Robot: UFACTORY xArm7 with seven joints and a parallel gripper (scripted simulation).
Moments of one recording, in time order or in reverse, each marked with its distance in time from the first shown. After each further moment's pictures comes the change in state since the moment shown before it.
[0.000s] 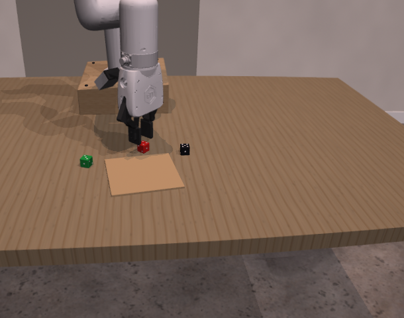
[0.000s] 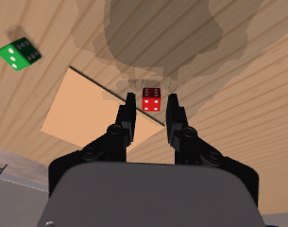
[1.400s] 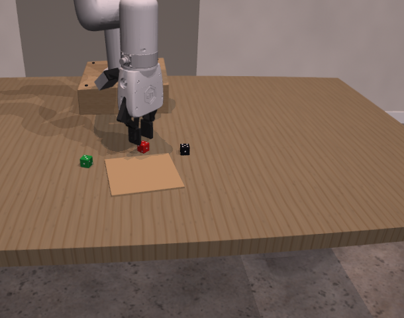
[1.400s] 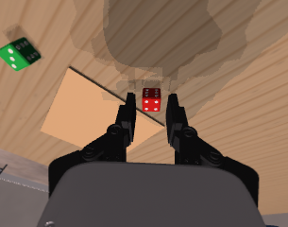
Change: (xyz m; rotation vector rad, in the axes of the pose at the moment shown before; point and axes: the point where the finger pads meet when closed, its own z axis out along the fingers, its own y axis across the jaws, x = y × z) arm 0.000 0.000 0.001 0.000 0.000 0.000
